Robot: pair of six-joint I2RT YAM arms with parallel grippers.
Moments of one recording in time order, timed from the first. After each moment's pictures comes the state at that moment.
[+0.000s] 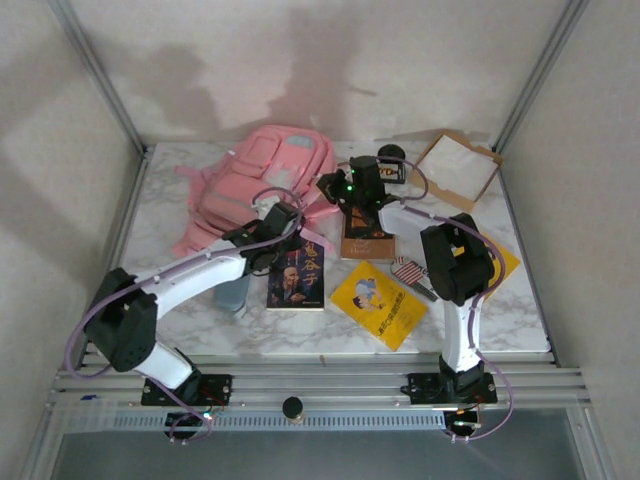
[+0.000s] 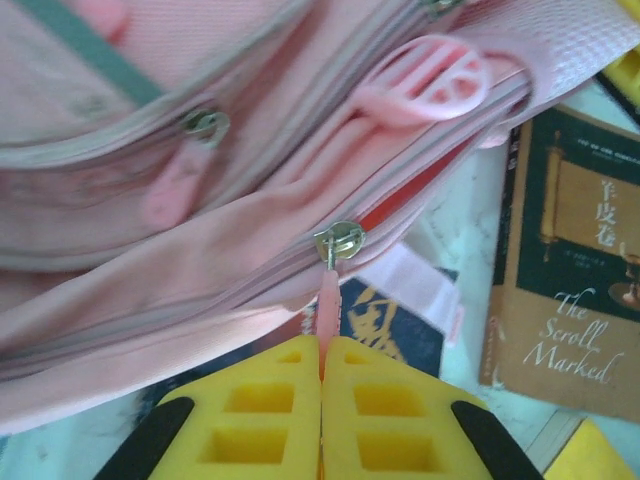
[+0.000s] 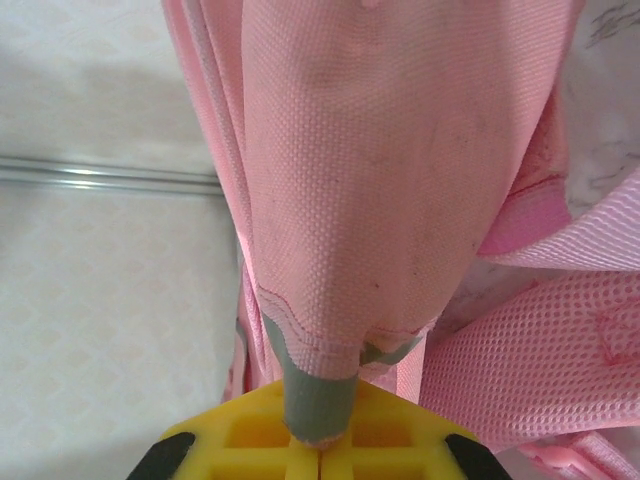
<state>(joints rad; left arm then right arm) -0.67 1.50 1.04 -0.41 -0.37 -0.83 0.49 2.03 1.38 0.24 -0.36 1.16</state>
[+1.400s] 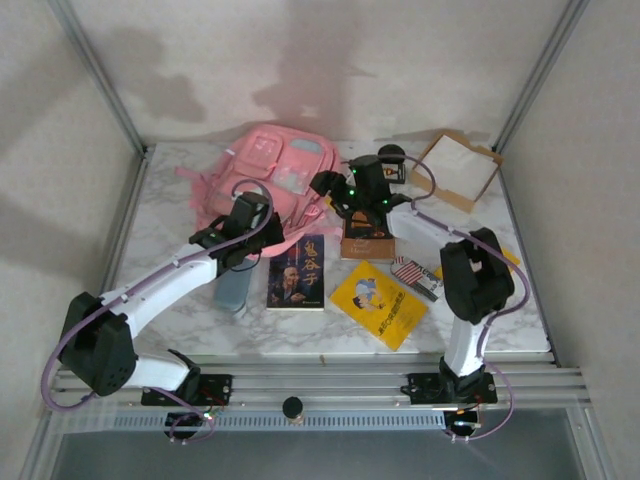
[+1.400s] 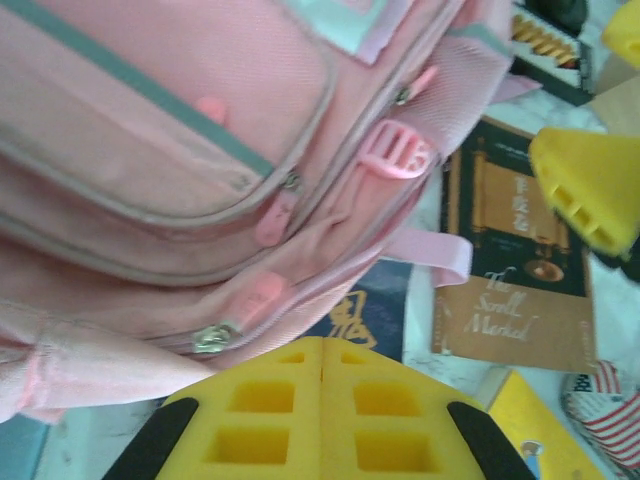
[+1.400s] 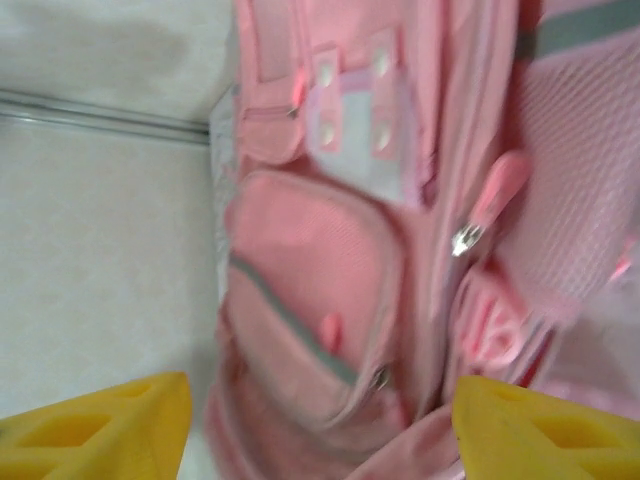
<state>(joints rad) -0.55 1.37 1.00 -0.36 -0.13 -0.73 0.55 1.84 1.31 0.01 -0.36 1.08</state>
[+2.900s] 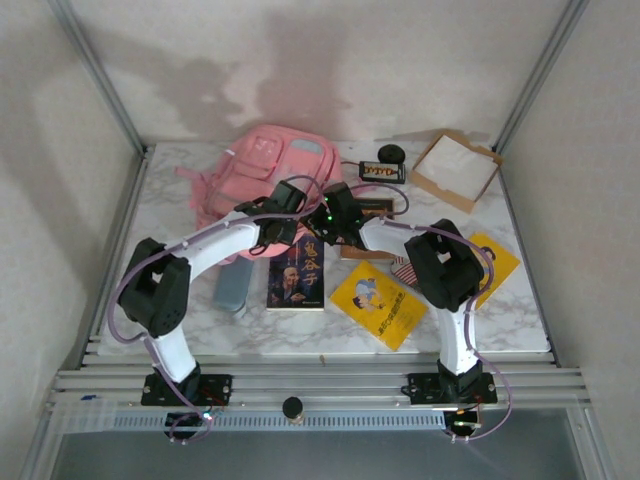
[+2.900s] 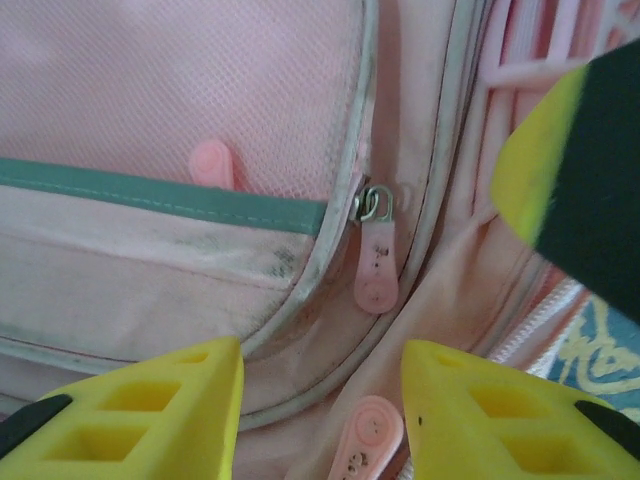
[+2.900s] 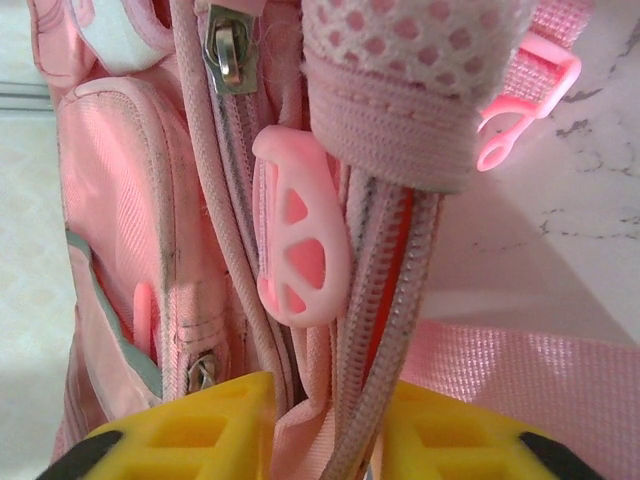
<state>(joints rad) -0.56 1.78 1.29 -0.58 -0.33 -0.18 0.65 2.03 1.29 0.05 -0.26 1.20</state>
